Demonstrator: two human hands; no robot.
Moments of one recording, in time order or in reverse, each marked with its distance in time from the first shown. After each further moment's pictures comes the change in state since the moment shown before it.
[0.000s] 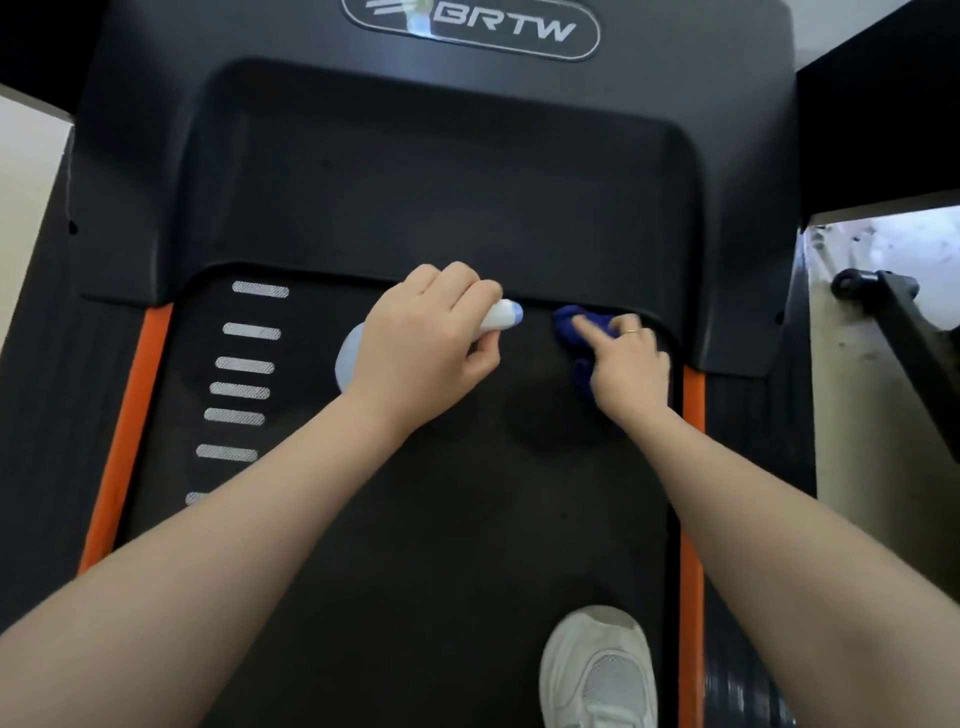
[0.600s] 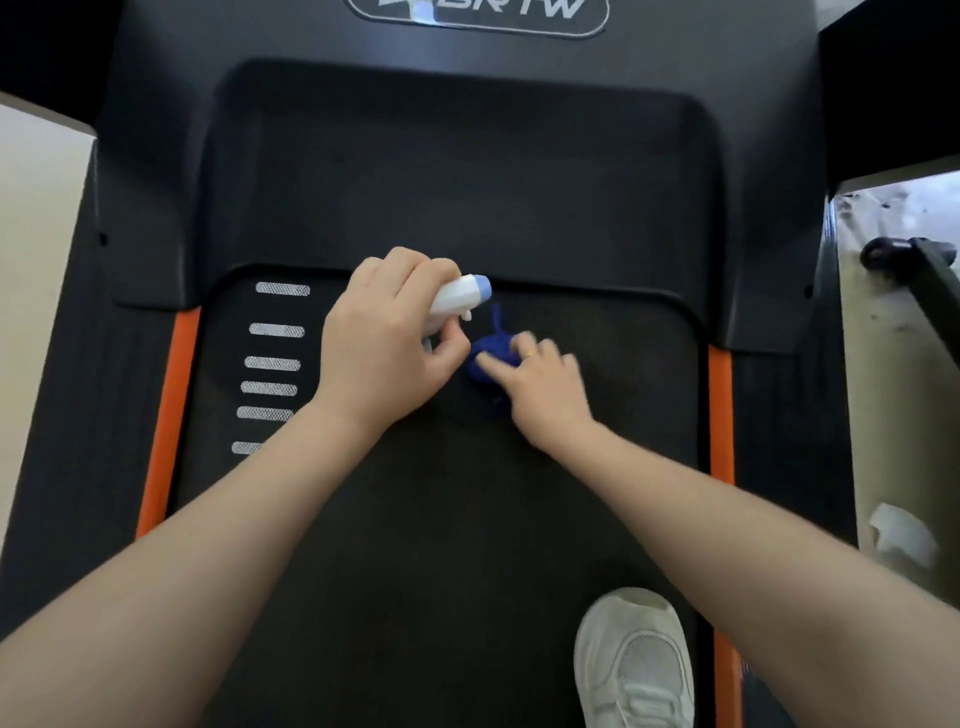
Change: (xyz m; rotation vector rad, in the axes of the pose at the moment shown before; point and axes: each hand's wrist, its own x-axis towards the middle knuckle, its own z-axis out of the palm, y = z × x) left_hand -0.014 -0.021 -0.029 -0.125 -0.083 -0.220; right_hand -0.028 -0.093 0.018 -0.031 -0.022 -0.295
